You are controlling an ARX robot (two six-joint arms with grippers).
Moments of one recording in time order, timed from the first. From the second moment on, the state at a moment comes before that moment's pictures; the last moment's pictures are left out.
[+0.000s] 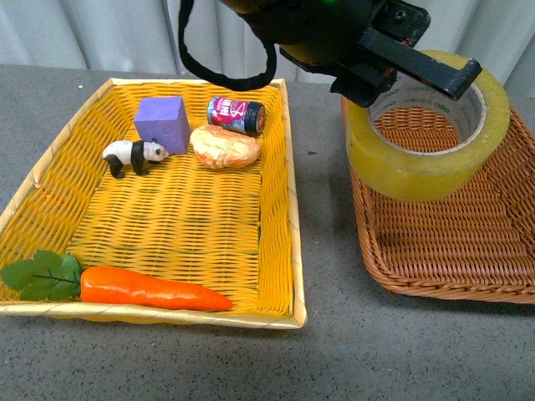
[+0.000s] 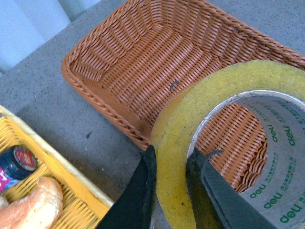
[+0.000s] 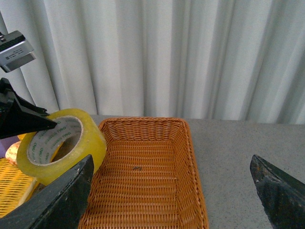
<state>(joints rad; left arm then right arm) -0.55 1.91 1.26 0.05 0.19 0.26 0.00 0.00 0.01 0.00 0.00 0.00</state>
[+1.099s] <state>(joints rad) -0.56 1.95 1.31 0.06 0.18 0.26 0.00 0.45 0.14 0.06 0.28 -0.16</state>
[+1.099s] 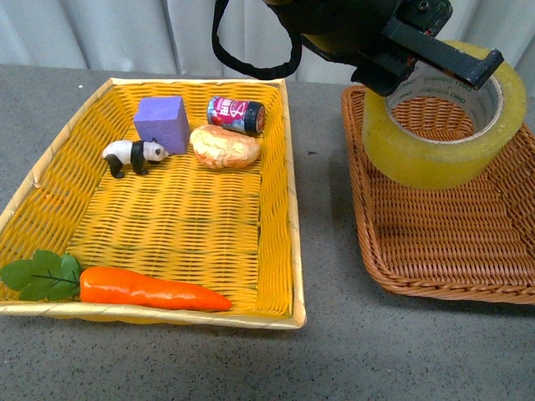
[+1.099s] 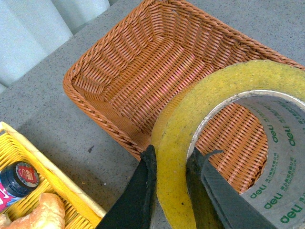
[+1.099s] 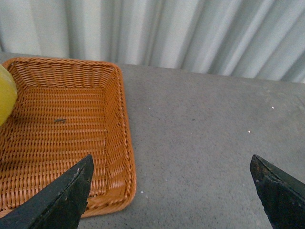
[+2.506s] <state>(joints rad) -0.57 1.95 1.31 0.07 0.18 0.26 0.06 1.76 1.17 -0.33 -0.35 -0.63</state>
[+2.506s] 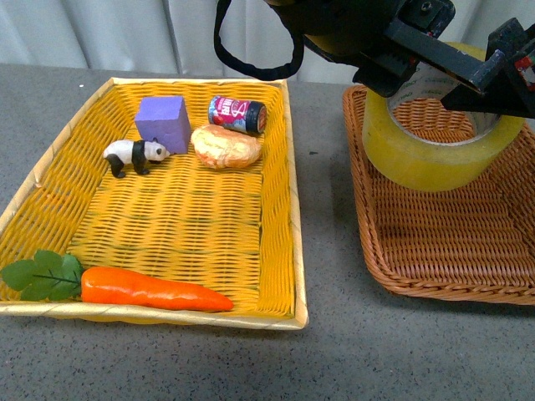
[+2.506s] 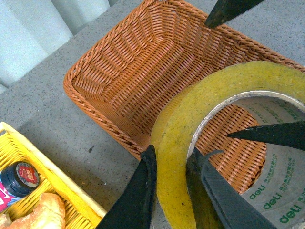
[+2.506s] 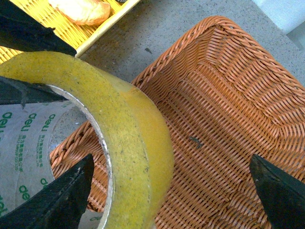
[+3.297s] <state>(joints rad) -0.56 1.93 1.26 0.34 0.25 0.10 0.07 1.79 1.19 -0.37 -0.28 -0.59</state>
